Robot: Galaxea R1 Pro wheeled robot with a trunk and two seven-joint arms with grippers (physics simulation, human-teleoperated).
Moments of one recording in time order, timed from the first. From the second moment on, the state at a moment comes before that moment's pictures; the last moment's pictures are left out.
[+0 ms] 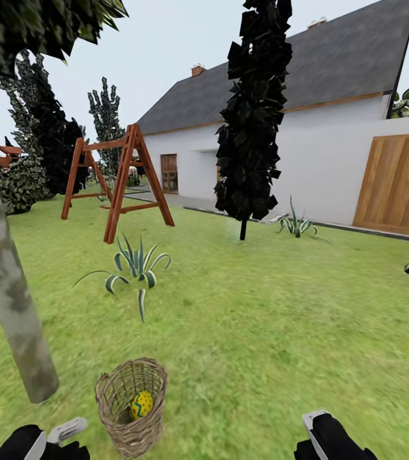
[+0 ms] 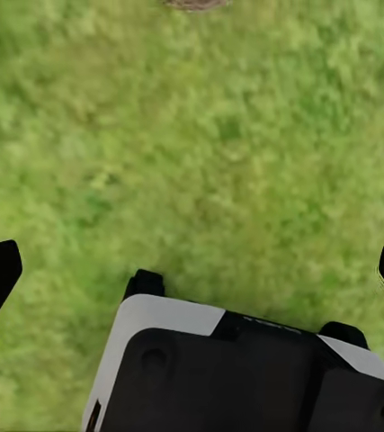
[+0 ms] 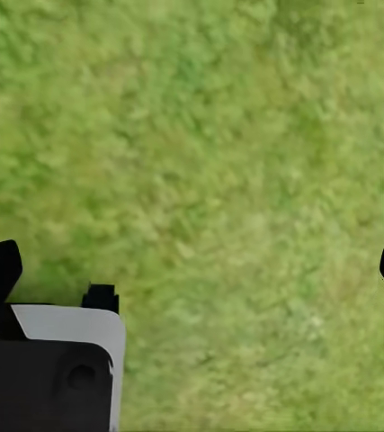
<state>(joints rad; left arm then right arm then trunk) -0.35 0.25 0.13 -0.59 0.27 0.79 -0.11 -0.36 -0.11 0.11 -0.65 0.07 0.76 0.01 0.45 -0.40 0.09</state>
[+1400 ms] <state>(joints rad) -0.35 0.22 0.13 -0.56 0.27 0.78 -0.11 -0.36 -0.11 0.12 -0.65 0.07 0.76 0.01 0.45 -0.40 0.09</state>
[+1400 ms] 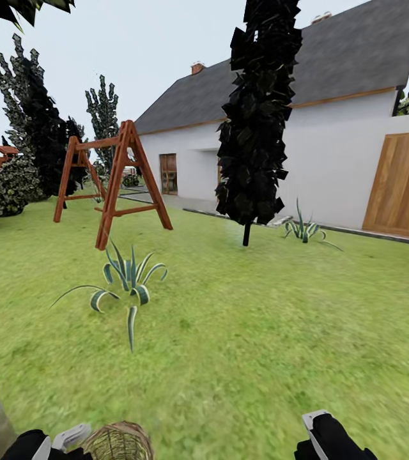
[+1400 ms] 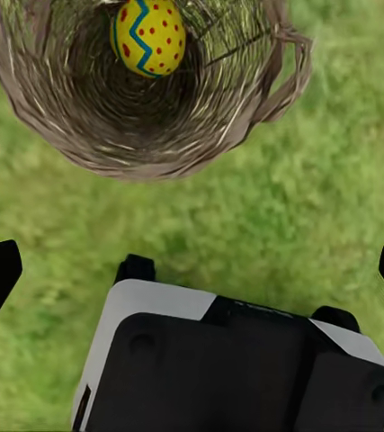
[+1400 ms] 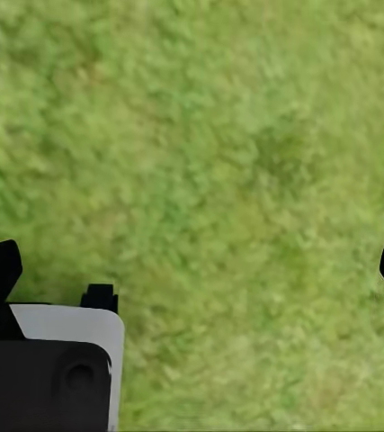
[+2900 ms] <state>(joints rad) -0.35 0.31 0.12 -0.57 0.27 0.79 -0.11 -0.36 -0.11 0.12 -0.65 0.07 0.76 0.01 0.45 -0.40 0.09</state>
